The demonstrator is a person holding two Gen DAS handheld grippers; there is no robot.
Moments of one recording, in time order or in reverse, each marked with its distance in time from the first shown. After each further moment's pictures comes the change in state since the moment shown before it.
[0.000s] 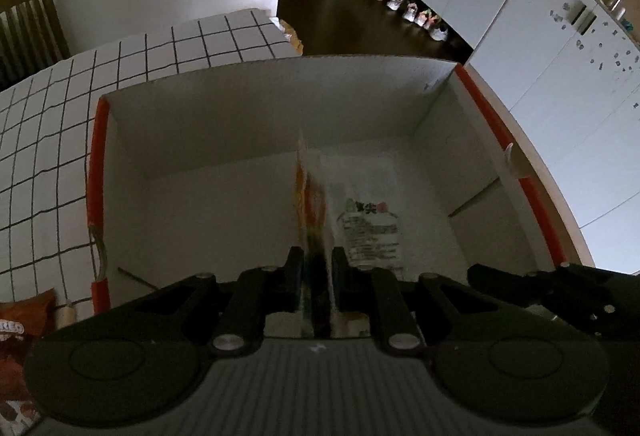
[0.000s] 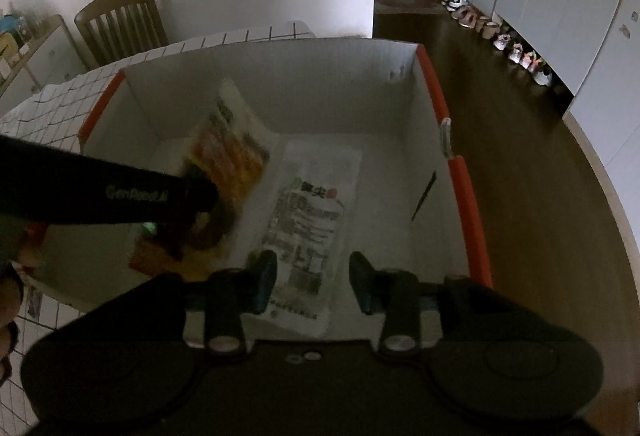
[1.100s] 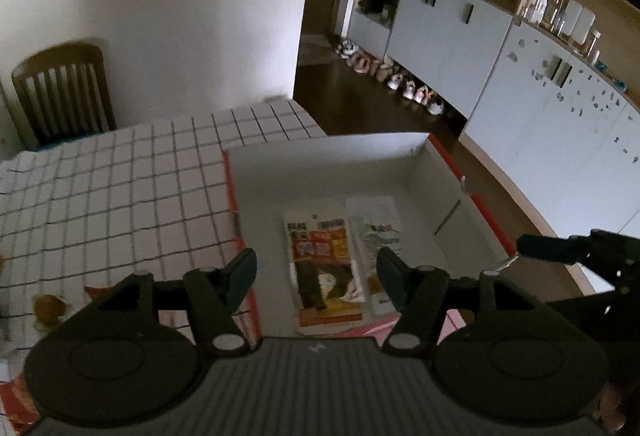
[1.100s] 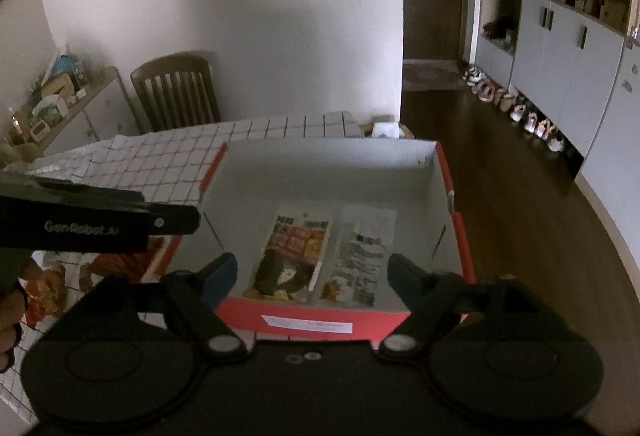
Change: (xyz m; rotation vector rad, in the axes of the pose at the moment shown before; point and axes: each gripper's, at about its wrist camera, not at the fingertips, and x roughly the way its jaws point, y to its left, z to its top) left arm -0.151 0.033 -0.071 0.034 -0.283 0.023; right arm -0.115 0.033 -0.027 -0.041 -0.245 0.074
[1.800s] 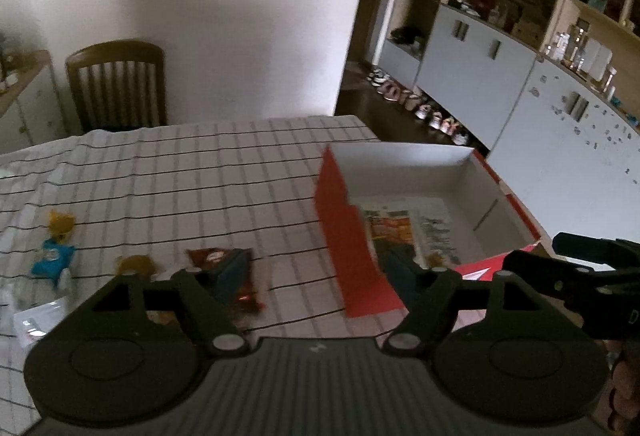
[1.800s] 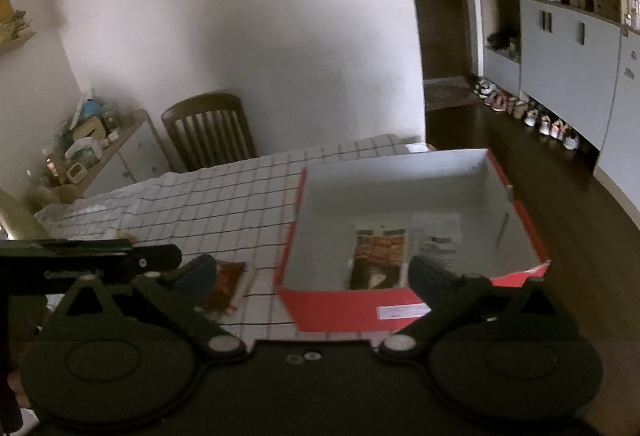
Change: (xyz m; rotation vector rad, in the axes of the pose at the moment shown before) left arm -0.082 0.093 -0.056 -0.083 -0.080 0.050; right arm -0.036 0.085 -0.020 0.091 -0.105 0.068
